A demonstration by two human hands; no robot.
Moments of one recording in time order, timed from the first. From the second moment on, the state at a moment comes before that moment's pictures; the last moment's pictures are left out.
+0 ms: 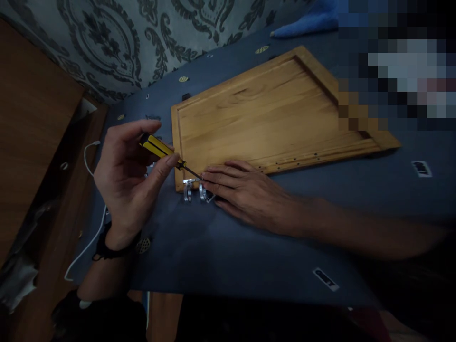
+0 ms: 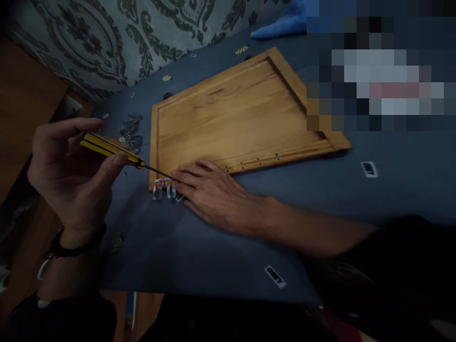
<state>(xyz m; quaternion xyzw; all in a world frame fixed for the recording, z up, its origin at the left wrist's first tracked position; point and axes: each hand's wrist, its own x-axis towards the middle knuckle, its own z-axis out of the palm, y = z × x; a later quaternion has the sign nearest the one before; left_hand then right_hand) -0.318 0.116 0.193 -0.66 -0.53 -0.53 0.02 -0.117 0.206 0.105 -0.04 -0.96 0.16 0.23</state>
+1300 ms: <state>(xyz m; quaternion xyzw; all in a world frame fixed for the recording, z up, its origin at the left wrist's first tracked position) -0.314 0.116 0.194 -0.67 -0.52 -0.54 -0.04 -0.118 0.208 0.103 -0.03 -0.96 0.15 0.24</state>
